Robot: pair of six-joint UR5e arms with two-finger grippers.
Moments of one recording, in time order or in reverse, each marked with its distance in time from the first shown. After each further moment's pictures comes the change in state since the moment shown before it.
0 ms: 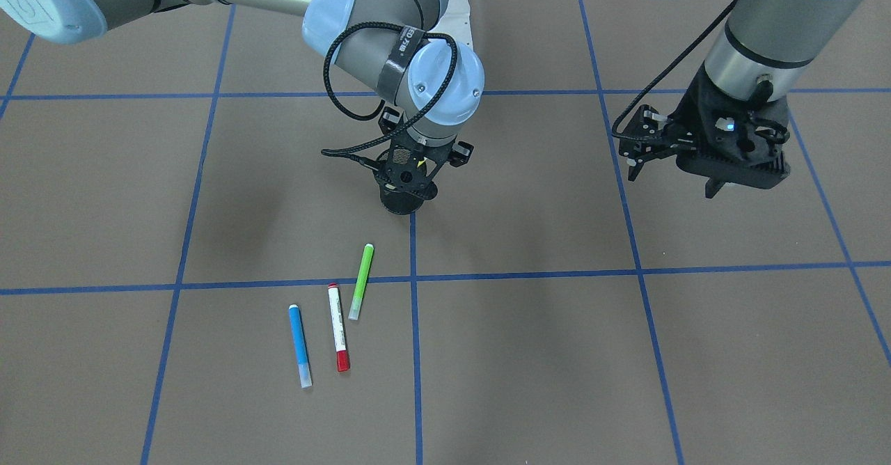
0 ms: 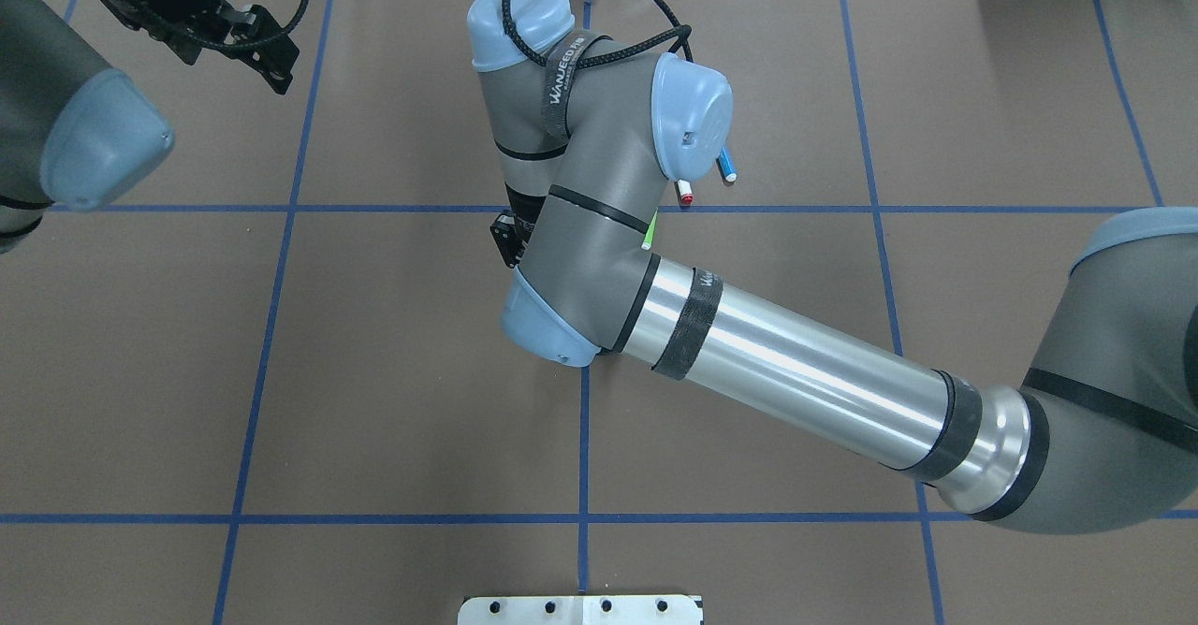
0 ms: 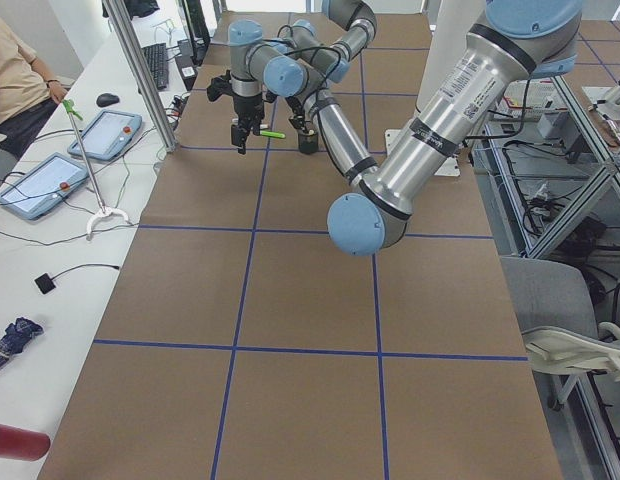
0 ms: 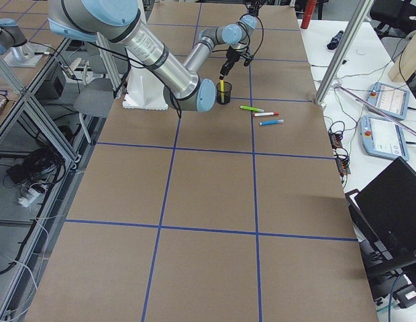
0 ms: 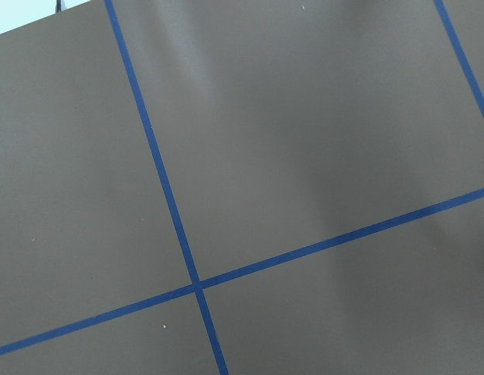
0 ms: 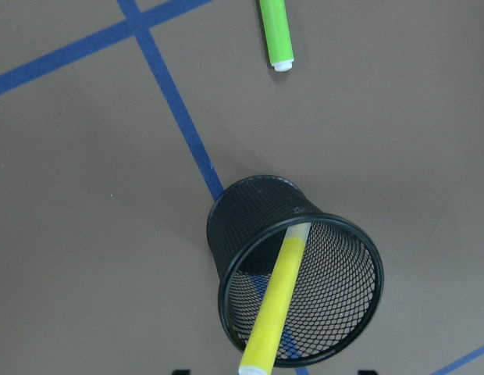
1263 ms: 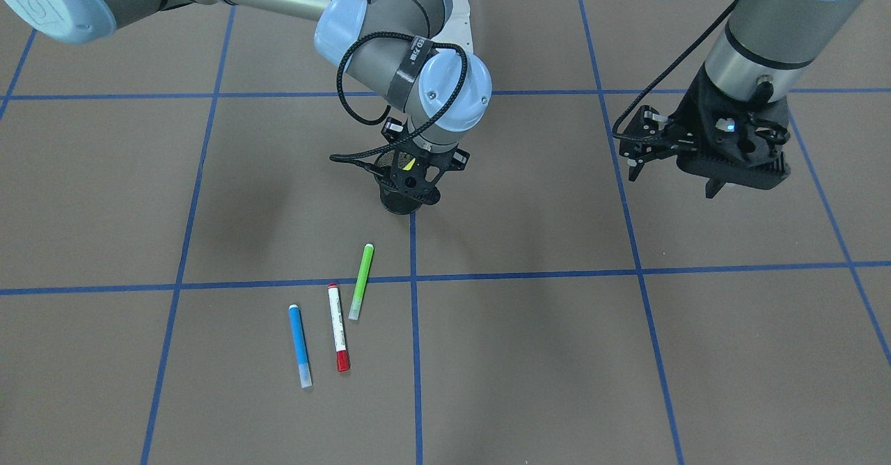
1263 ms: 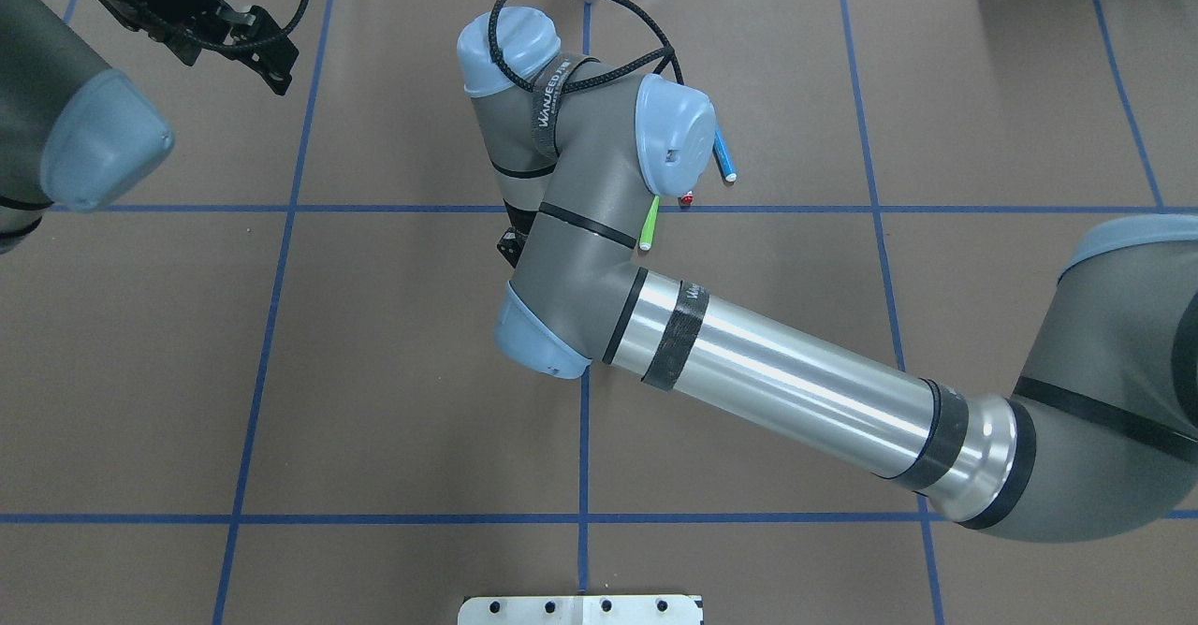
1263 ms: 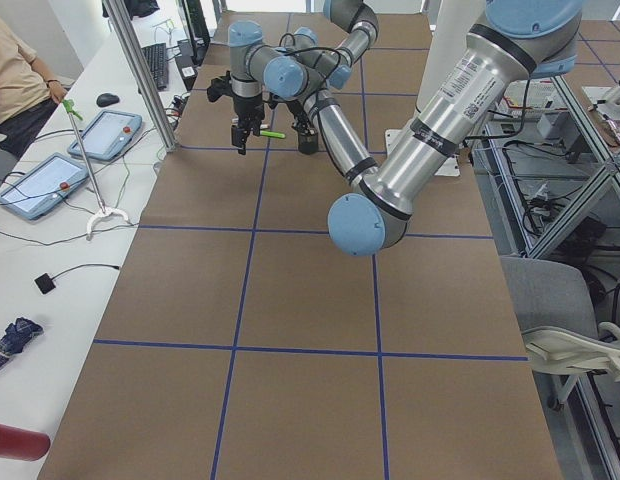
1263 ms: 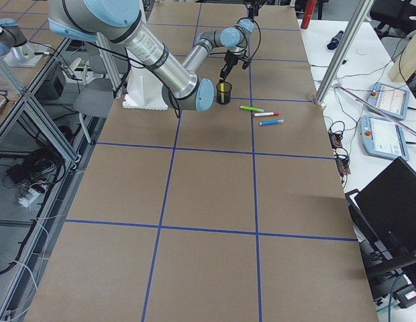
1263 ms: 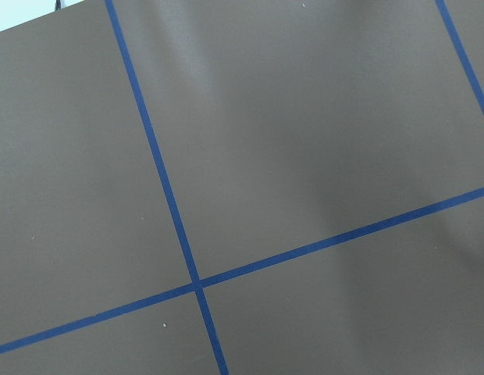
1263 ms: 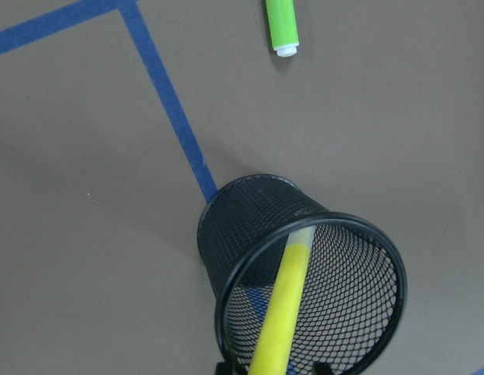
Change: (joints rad) left arm 0.000 0.002 0.000 0.000 0.000 0.000; right arm -0.018 0.007 -0.037 0.016 -0.046 -0.001
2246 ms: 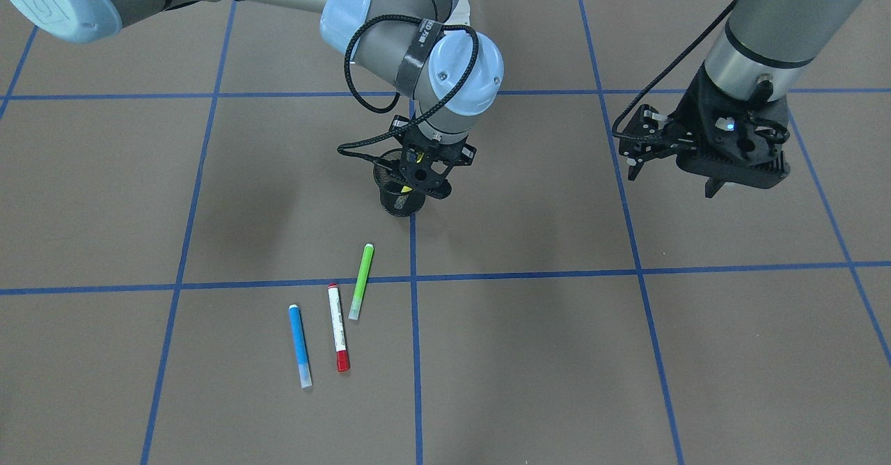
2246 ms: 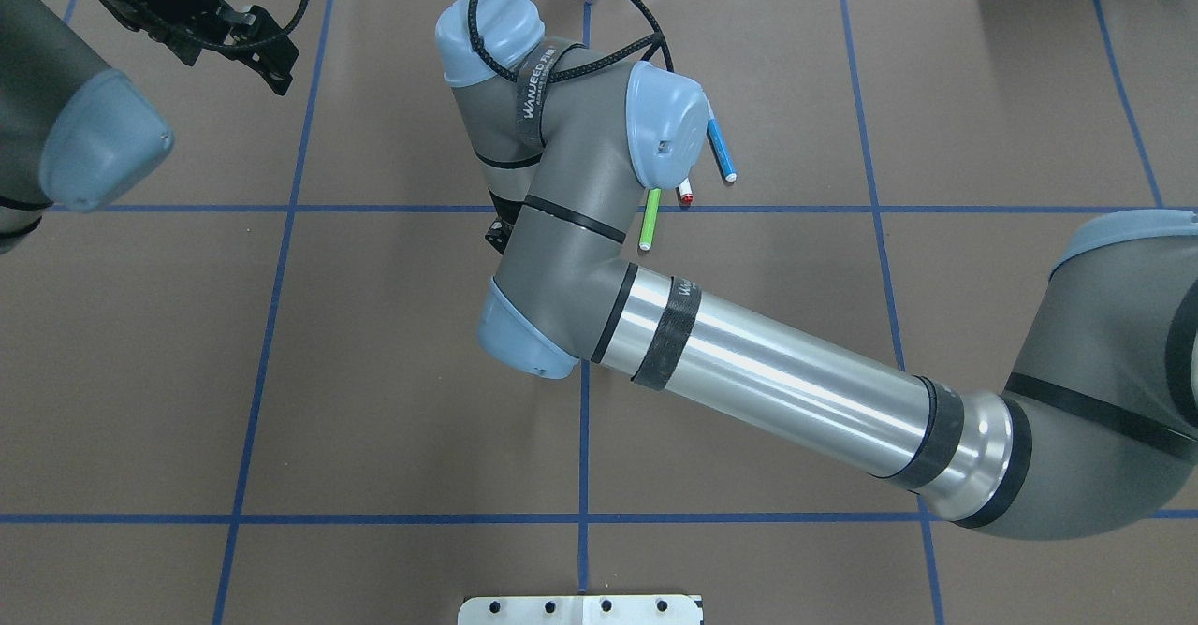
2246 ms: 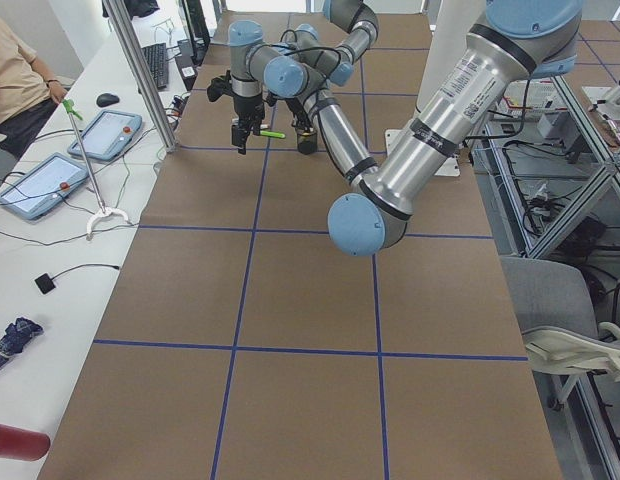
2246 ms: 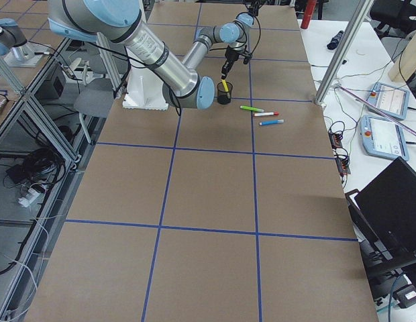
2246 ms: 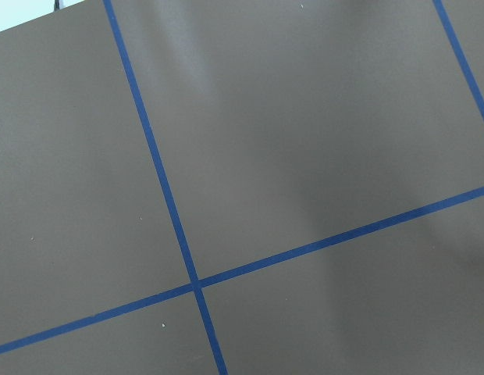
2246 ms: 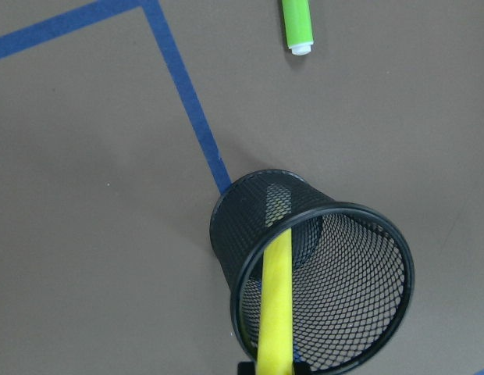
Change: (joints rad) left arm 0.000 0.000 -0.001 0.000 -0.002 0.000; right arm 0.002 0.021 0.032 -0.004 -0.058 -0.006
